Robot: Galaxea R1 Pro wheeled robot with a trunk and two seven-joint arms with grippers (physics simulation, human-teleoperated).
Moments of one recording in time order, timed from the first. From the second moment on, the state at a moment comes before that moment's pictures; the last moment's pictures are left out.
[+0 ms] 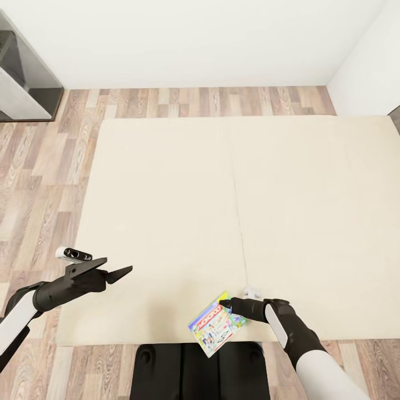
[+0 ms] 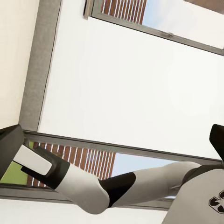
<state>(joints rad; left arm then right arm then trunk) -0.42 0.51 -0.11 -1.37 1.26 1.02 -1.13 -0.62 0.03 -0.02 -0.69 -0.22 0.61 0.38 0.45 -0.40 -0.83</state>
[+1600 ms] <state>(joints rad) -0.42 0.51 -0.11 -1.36 1.26 1.02 -1.13 -0.62 0.03 -0.02 -0.69 -0.23 0.61 0.36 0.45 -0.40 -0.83</state>
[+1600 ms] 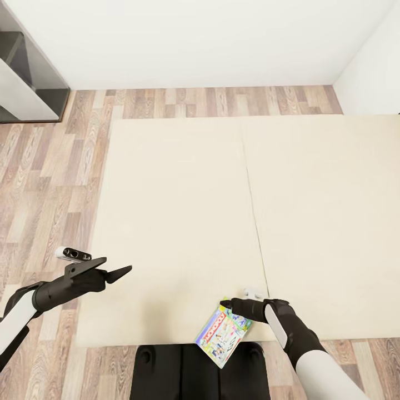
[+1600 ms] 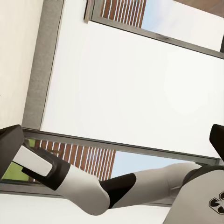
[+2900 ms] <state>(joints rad) -0.42 0.51 -0.10 -1.36 1.26 1.02 -1.13 -0.62 0.02 -0.02 -0.69 -0.23 0.71 0.23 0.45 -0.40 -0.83</state>
